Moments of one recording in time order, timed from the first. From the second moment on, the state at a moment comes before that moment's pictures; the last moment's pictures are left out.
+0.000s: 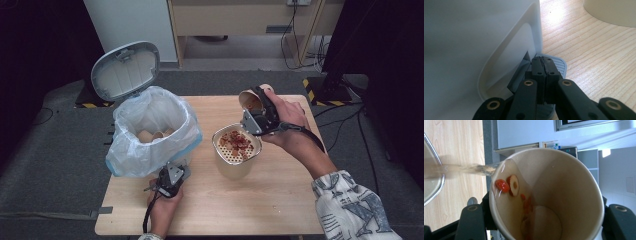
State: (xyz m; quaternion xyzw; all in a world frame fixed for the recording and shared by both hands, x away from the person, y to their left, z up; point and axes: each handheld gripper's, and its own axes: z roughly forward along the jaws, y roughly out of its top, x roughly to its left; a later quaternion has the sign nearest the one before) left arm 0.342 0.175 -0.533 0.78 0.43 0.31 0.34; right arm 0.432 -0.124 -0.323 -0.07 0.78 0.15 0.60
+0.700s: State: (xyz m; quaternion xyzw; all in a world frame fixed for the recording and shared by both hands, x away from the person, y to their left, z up) left arm 0.342 0.175 -0.533 0.78 0.43 0.31 0.34; right arm 0.430 -0.118 -0.323 -0.11 0.77 0.10 0.62
